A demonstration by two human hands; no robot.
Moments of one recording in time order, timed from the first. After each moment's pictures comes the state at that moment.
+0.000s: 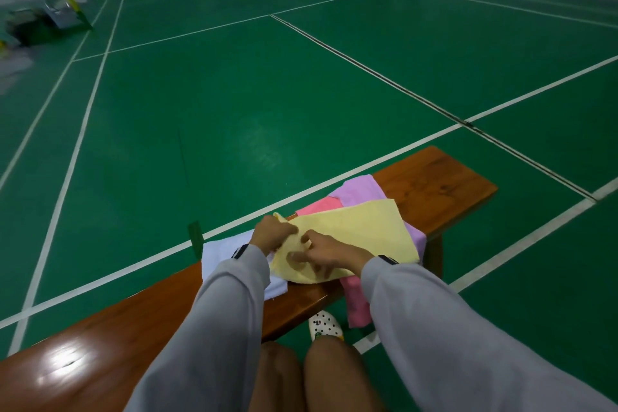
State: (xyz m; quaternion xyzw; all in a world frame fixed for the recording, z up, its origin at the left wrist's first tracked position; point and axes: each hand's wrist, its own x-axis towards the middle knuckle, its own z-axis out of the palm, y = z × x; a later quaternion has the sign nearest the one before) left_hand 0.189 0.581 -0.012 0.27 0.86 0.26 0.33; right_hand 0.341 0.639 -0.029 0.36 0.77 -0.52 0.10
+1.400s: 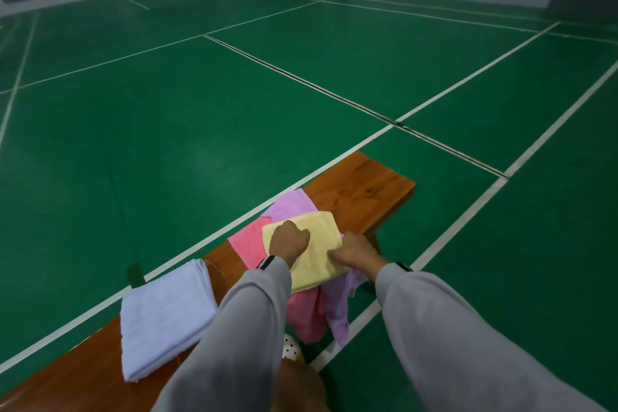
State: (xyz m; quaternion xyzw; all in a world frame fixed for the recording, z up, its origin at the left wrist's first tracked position) left_hand 0.355 0.695 -0.017 0.41 0.86 0.16 0.27; right_hand 0.516 0.728 -0.024 0.59 0.70 -0.39 0.00
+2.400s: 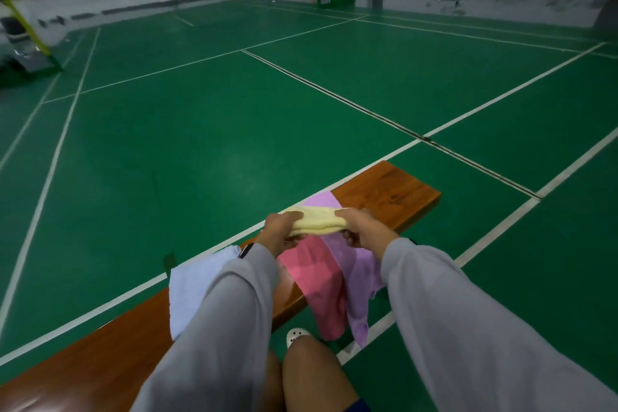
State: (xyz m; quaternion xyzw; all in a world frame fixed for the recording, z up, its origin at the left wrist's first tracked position) left_hand 0.302 0.637 0.047 0.15 0.72 0.48 0.47; right_hand 0.468 0.721 0.035 0.57 0.45 -0.66 -0.18
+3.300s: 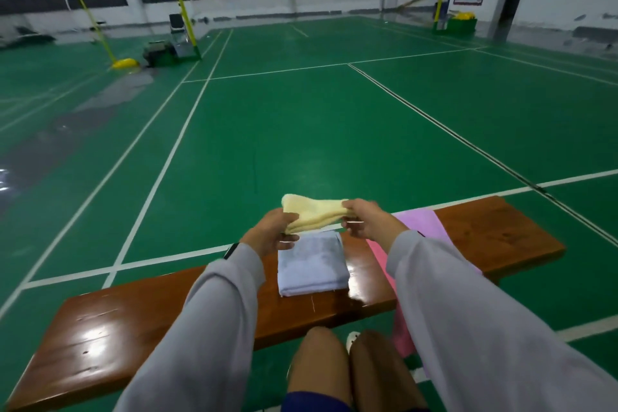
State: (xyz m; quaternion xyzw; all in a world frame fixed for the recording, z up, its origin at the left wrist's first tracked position) left_hand 0.136 0.416 0.088 0.12 0.74 0.52 0.42; right_hand 0.278 0.588 0.092 0.46 0.54 -0.70 -0.12
